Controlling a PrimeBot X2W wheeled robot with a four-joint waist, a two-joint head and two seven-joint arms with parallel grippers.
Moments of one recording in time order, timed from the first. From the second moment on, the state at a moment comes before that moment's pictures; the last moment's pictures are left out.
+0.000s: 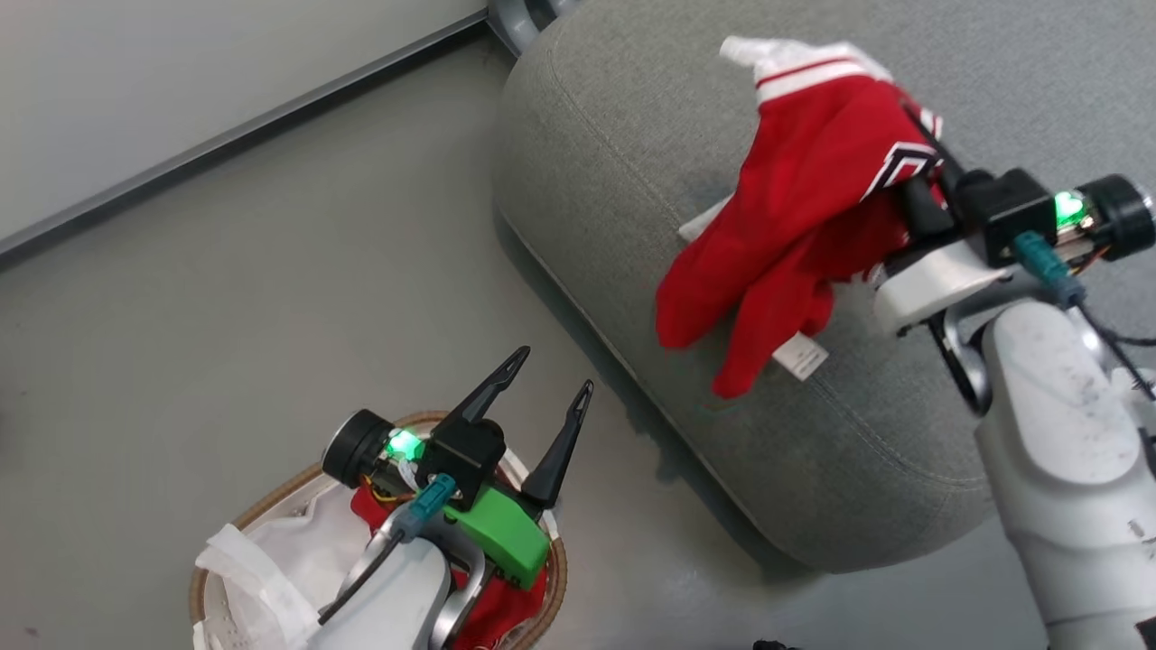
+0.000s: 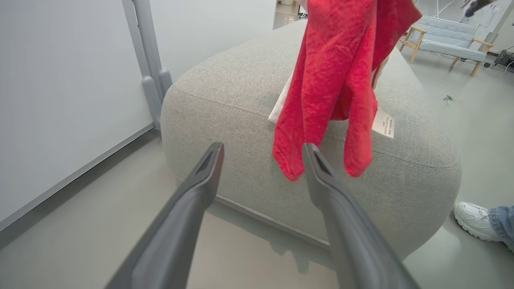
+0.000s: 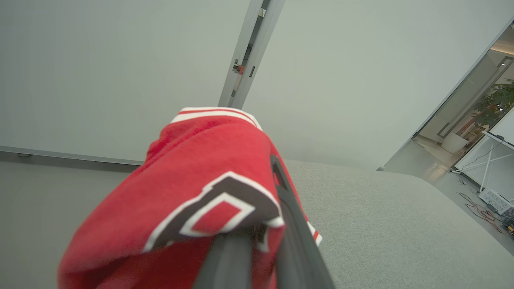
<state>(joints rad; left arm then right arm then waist) -0.37 0.12 -0.61 0.40 -0.22 -0.13 -0.26 -0.63 -0.13 0.06 0.40 -0.11 0.13 -0.26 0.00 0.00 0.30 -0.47</state>
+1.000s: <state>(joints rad) -0.56 0.21 -0.64 0.28 -0.14 -0.11 -0.25 -1.09 -0.36 -0.33 0.69 -0.16 0.13 -0.26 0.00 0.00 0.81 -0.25</state>
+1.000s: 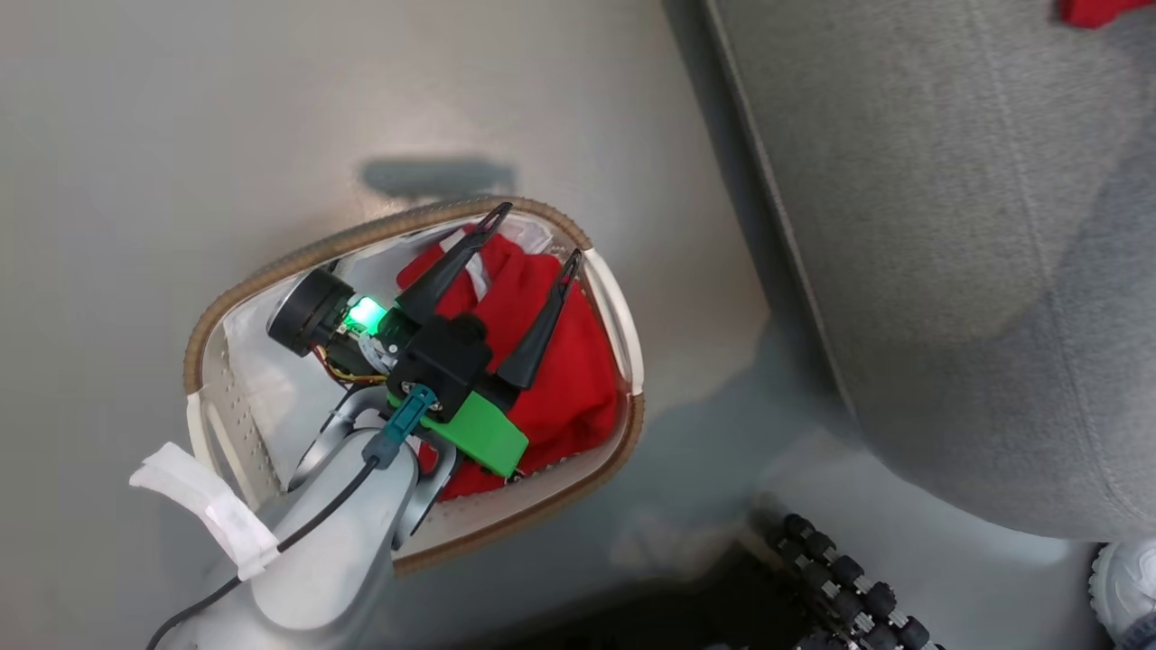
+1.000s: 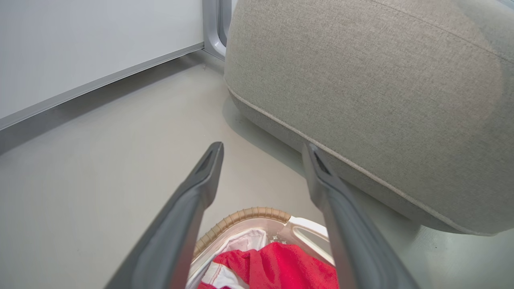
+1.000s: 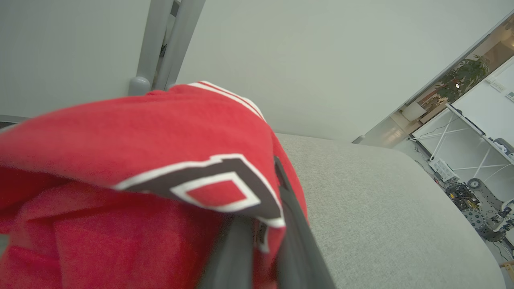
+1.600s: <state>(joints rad) -0.56 0.20 -0.64 0.33 -0.18 -0.10 -0.26 -0.96 -0.32 -0.32 0.65 -0.20 0.13 -0.26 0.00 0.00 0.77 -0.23</state>
